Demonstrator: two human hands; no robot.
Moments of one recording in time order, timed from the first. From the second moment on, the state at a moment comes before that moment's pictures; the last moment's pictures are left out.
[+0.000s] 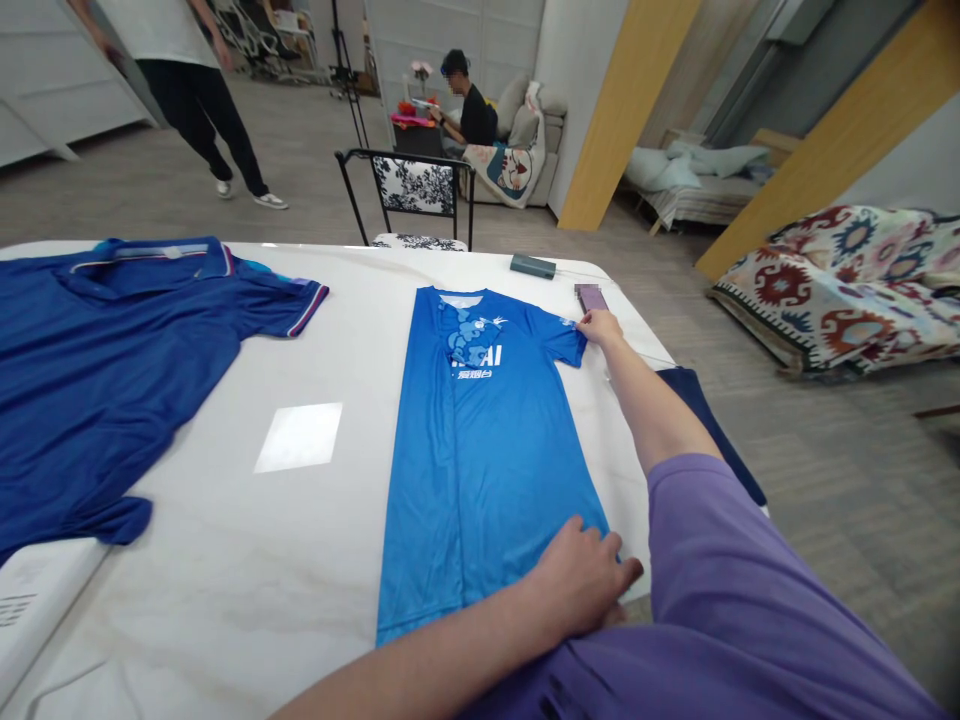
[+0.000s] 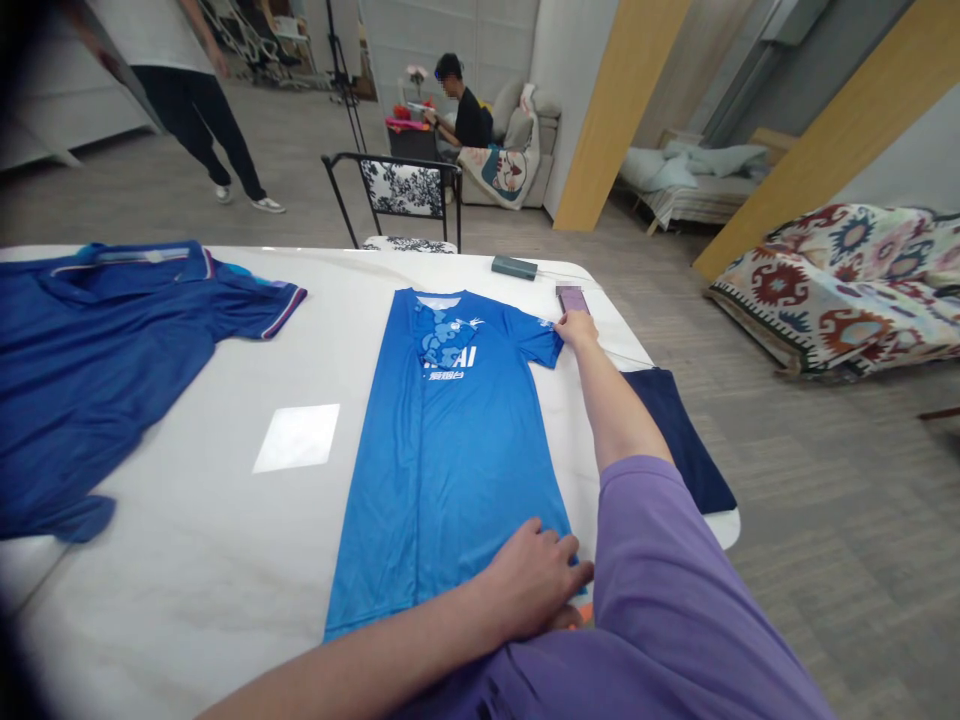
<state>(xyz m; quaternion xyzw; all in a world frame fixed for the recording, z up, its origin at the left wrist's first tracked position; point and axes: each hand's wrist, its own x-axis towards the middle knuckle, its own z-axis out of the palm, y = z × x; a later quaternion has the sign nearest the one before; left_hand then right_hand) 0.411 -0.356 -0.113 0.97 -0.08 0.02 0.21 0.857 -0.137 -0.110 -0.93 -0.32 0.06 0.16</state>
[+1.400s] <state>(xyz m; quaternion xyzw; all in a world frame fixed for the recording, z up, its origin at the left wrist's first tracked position) 0.178 -0.280 -0.085 0.85 0.42 0.02 0.32 0.601 0.069 -0.068 -0.77 -0.61 0.17 0.09</state>
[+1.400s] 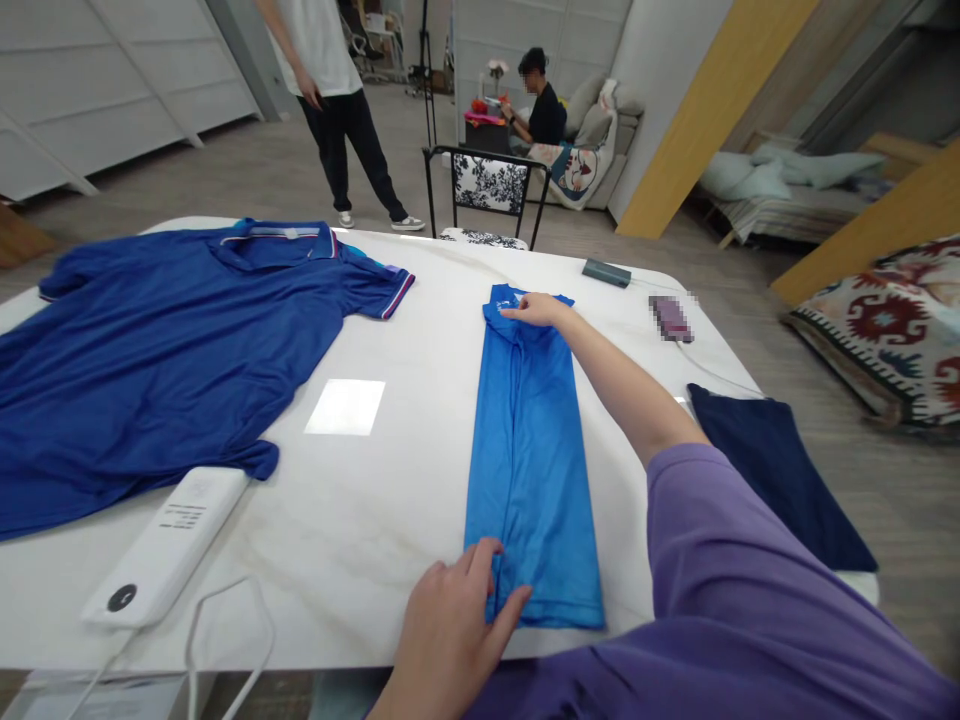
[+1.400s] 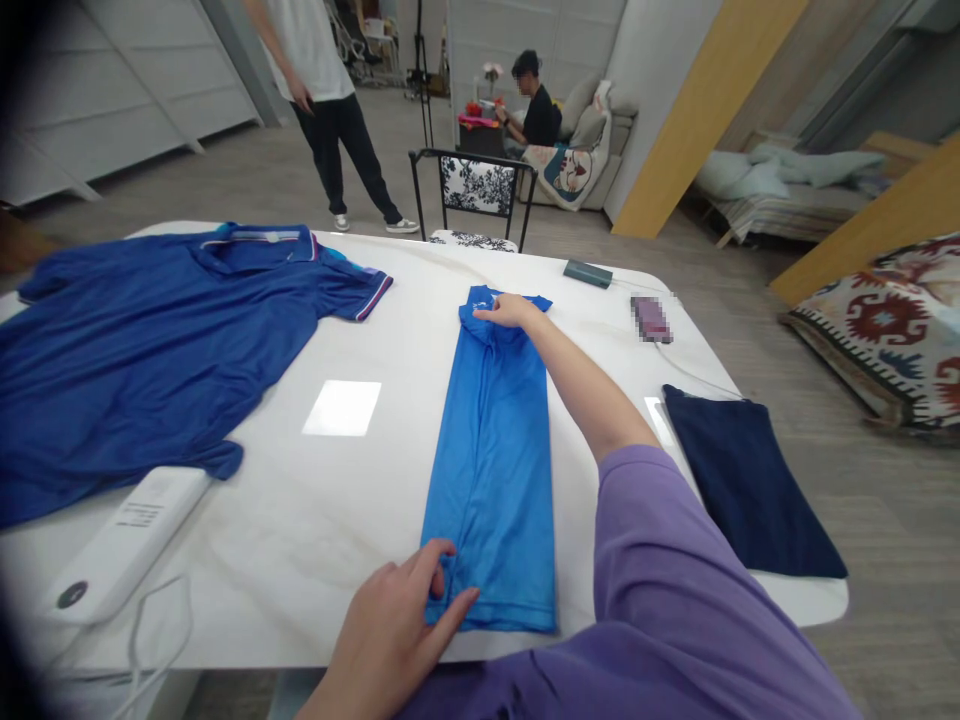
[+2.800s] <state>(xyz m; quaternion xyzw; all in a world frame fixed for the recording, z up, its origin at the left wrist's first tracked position) 0.204 -0.242 -0.149 0.93 0.26 0.11 0.25 0.792 0.094 -0.102 -0.71 -0.54 0.32 0.33</state>
